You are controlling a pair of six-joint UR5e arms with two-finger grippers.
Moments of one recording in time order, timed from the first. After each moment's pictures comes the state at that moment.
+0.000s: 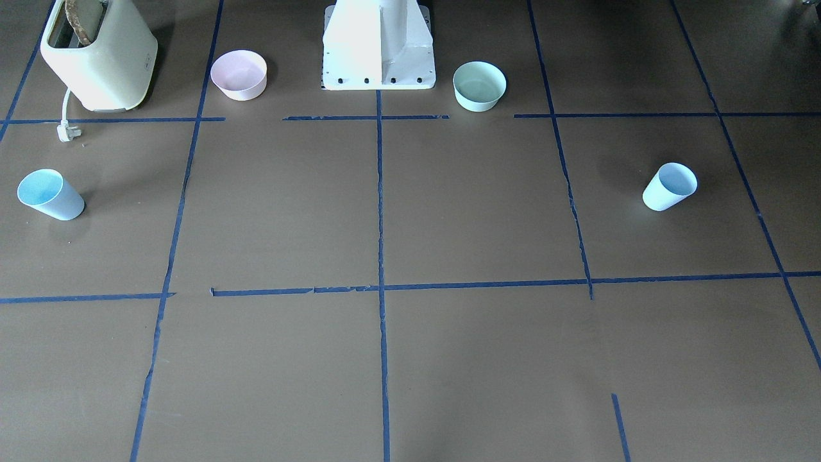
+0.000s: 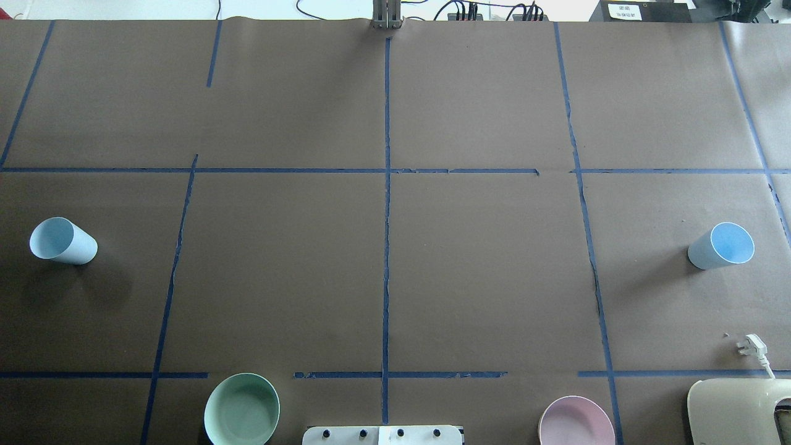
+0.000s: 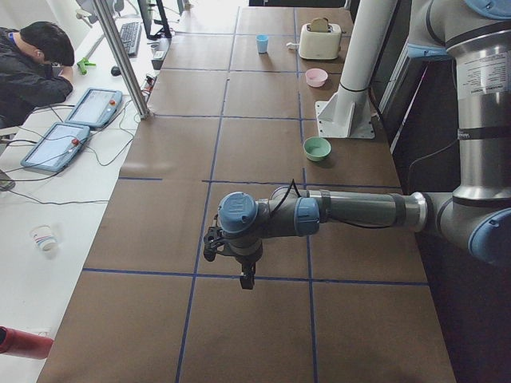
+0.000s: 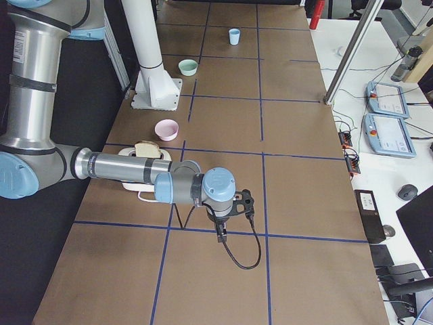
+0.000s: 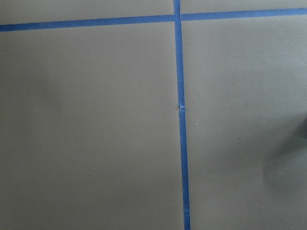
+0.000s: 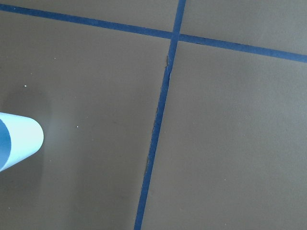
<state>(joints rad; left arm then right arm) -1.58 -1.41 -1.76 -1.44 -2.37 0.13 1.58 -1.78 1.72 -1.50 2.39 -0.19</state>
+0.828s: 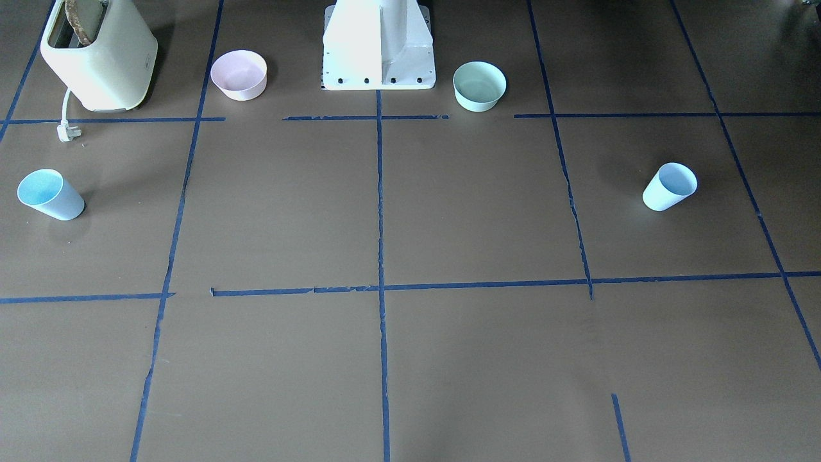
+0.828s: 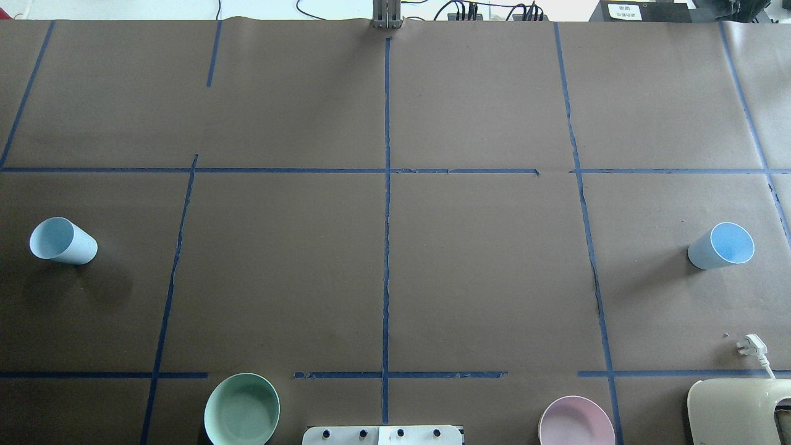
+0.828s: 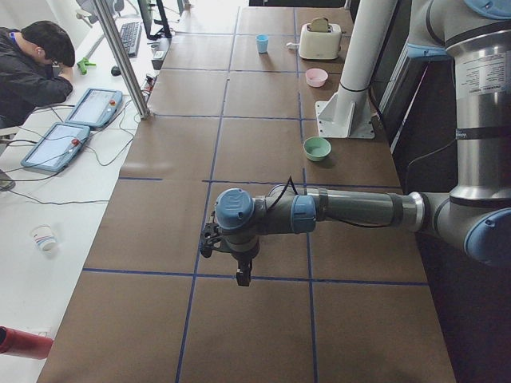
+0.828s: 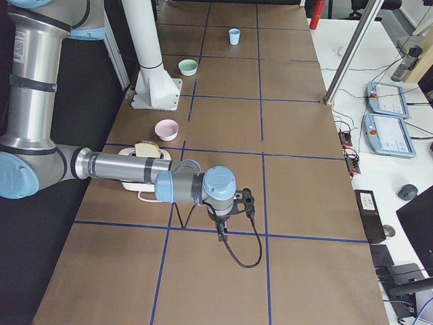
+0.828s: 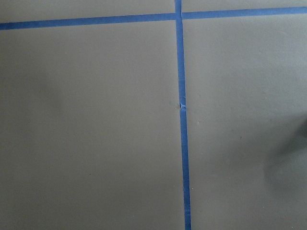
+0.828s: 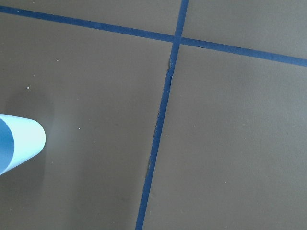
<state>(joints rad) -1.57 -1.44 -1.76 -1.45 -2.37 0.13 1.58 -1.78 1.72 -1.50 2.39 -0.19</state>
